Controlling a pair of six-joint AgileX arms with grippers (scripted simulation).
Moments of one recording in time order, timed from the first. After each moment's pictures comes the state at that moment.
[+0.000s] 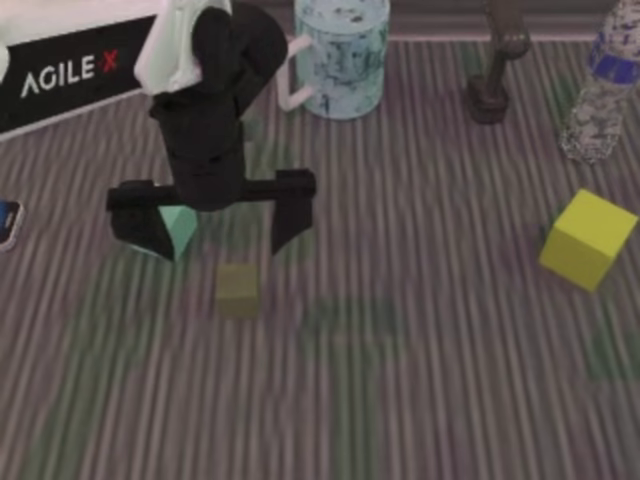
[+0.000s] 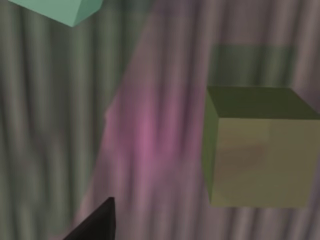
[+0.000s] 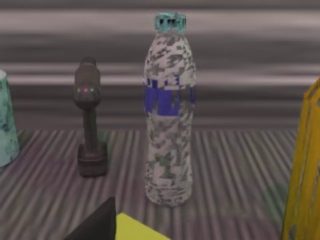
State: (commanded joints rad) left arm -0.49 2.07 1.62 -1.13 0.00 -0.53; right arm 0.00 0.00 0.00 0.00 0.00 0.00
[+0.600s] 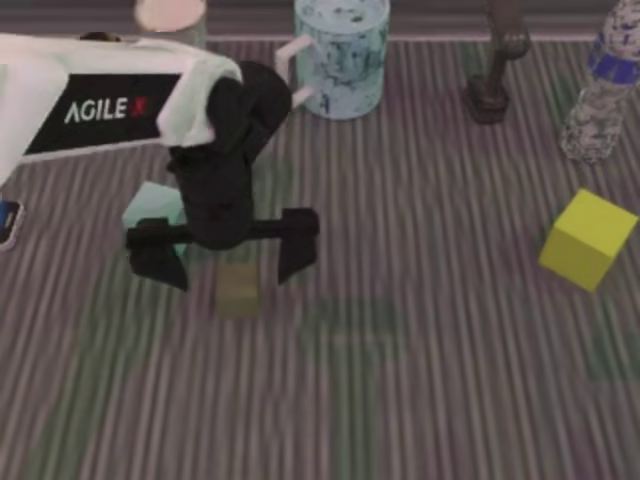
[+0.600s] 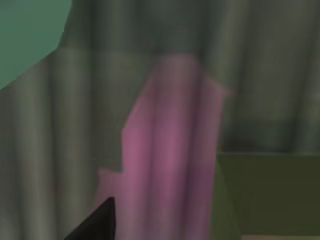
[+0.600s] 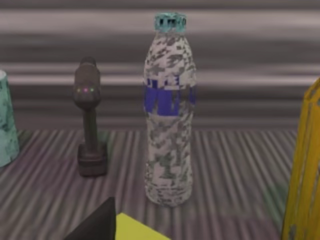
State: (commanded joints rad) left arm -0.49 2.15 1.50 -0.91 0.00 -0.53; right arm 0.00 0.00 0.00 0.00 0.00 0.00
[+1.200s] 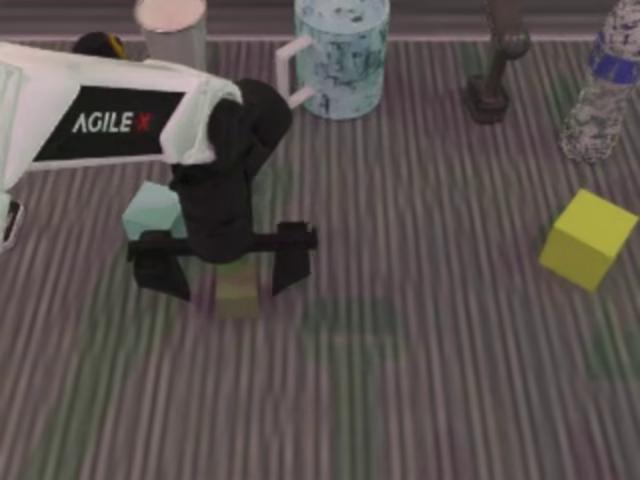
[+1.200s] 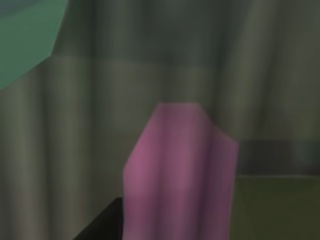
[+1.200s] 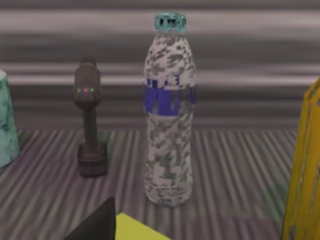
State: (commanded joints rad) left arm -0.49 2.19 1.44 -0.82 0.00 -0.53; right arm 0.00 0.00 0.00 0.00 0.00 0.00
